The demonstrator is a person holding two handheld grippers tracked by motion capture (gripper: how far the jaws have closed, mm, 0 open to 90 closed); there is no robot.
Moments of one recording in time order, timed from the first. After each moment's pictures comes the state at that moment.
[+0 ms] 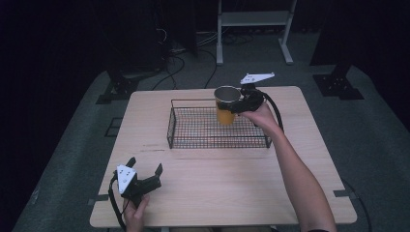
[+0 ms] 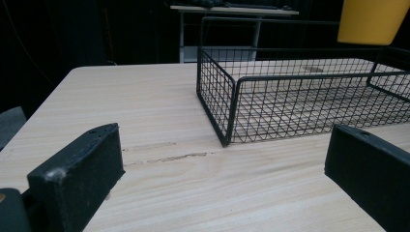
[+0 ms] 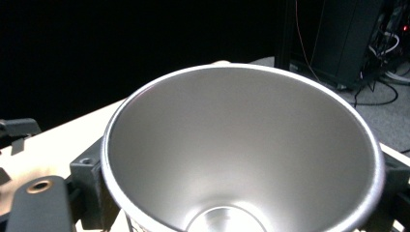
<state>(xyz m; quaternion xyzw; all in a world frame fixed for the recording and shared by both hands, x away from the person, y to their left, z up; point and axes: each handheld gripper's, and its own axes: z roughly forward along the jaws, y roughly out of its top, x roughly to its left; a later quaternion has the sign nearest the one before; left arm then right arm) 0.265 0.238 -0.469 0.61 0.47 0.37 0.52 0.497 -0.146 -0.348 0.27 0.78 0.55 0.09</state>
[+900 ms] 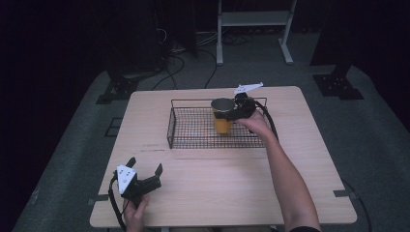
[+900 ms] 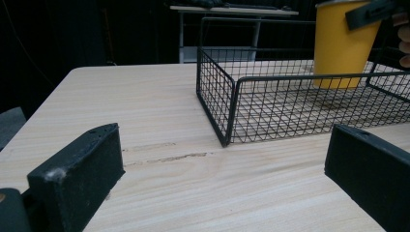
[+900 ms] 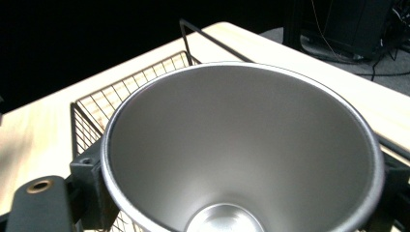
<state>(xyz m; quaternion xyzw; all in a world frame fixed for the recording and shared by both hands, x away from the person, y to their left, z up) 0.265 0.238 -0.469 0.61 0.47 0.37 0.52 0.521 -0.136 -0.405 0.28 0.80 0.52 0.06</state>
